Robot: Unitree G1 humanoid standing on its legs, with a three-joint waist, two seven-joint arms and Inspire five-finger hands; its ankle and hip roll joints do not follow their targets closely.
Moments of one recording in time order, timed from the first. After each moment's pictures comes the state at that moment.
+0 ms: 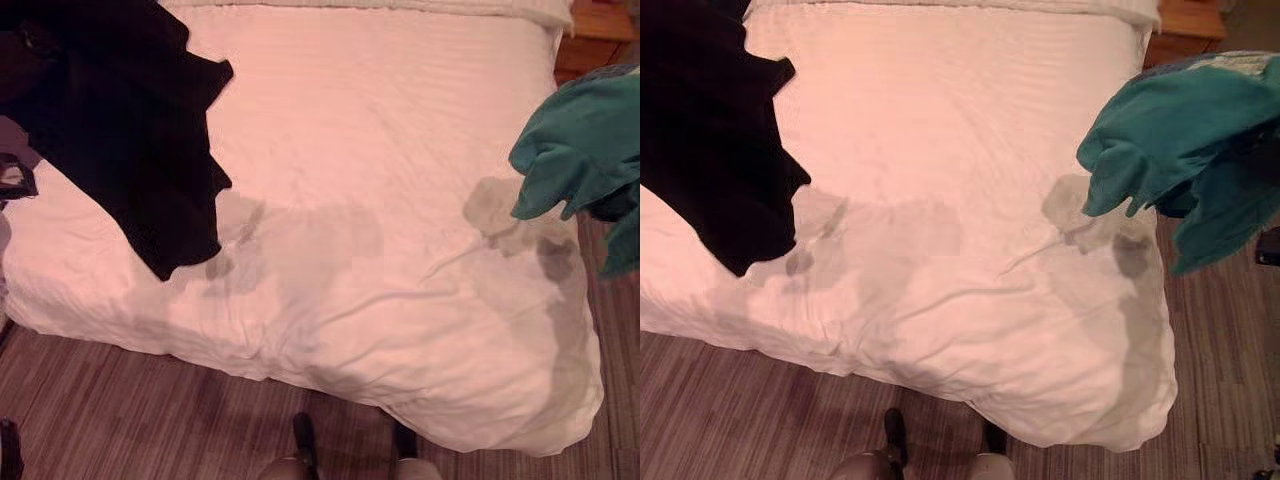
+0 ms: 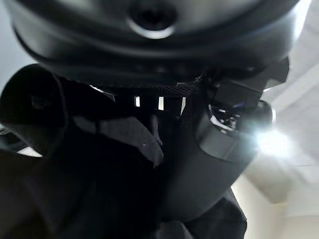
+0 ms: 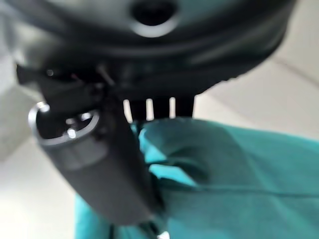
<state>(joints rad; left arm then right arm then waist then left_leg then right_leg) -0.45 1.02 0.22 0.08 -0.44 -0.32 0.24 -0.18 -1.07 -0.52 0.19 0.20 -0.13 -0.24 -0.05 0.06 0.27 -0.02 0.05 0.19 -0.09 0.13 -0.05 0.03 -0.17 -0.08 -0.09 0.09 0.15</state>
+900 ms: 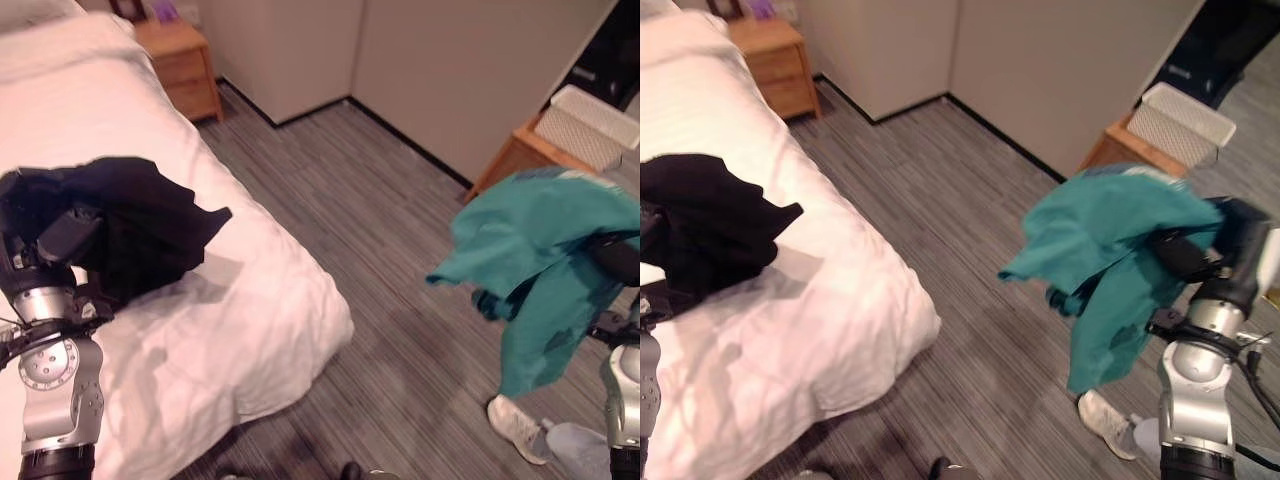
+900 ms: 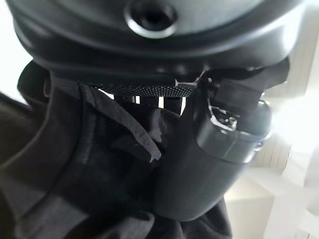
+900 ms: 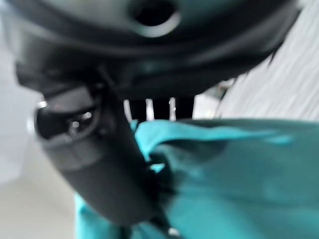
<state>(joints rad) -0.06 0.55 0.34 -0.01 -0.53 -0.28 0.25 -0.09 -0.59 -0.44 0.07 0.19 -0.11 -0.35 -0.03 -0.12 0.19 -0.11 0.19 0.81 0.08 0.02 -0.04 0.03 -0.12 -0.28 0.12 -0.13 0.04</state>
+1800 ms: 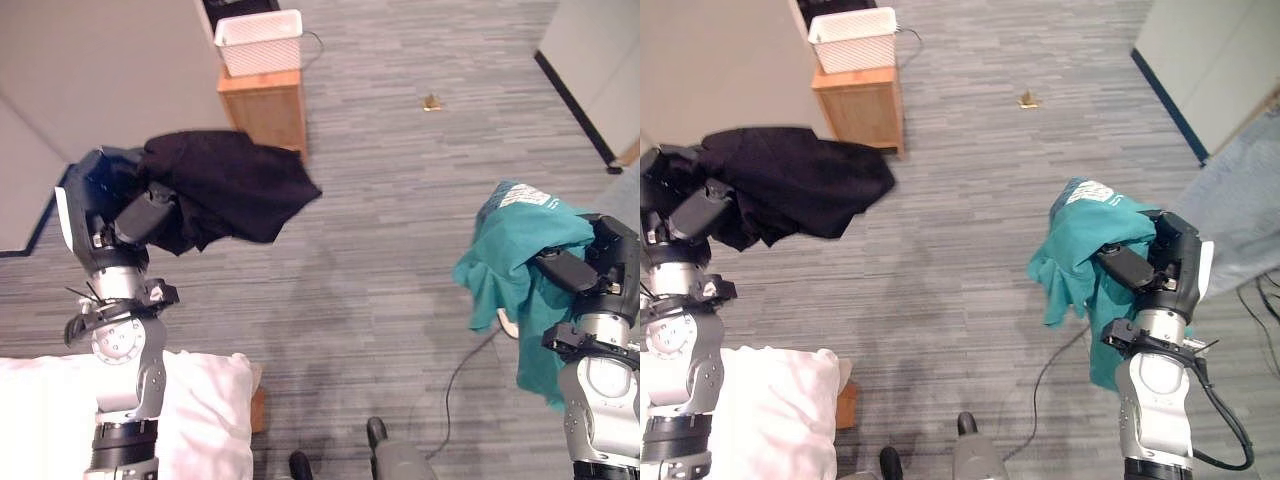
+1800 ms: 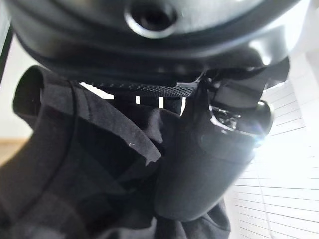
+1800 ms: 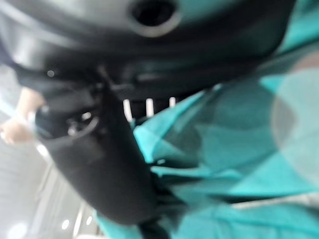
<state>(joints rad) -0.14 0.39 0.26 -0.11 -0.43 -0.23 0.21 -0.02 -0.46 -0.29 -0.08 0.33 -0.11 -0.22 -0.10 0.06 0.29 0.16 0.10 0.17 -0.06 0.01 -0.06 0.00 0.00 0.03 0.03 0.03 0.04</state>
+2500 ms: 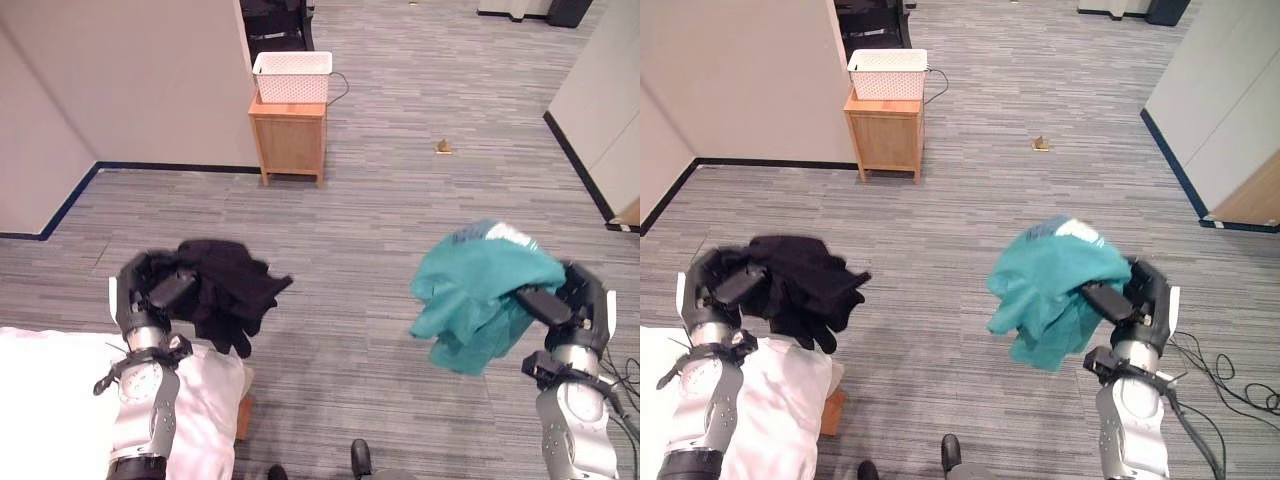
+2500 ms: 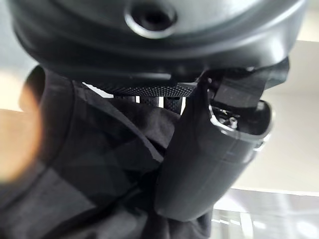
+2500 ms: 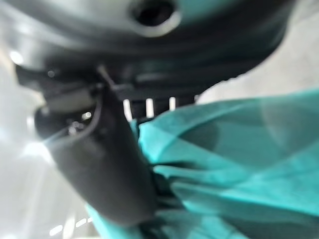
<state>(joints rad) 0.02 0.32 0.21 0.14 -0.45 -0.12 0.21 0.12 -0.34 -0.30 0.05 0.42 -0.14 -0.22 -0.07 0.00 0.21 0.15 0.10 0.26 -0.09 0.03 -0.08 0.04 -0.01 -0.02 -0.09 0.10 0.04</state>
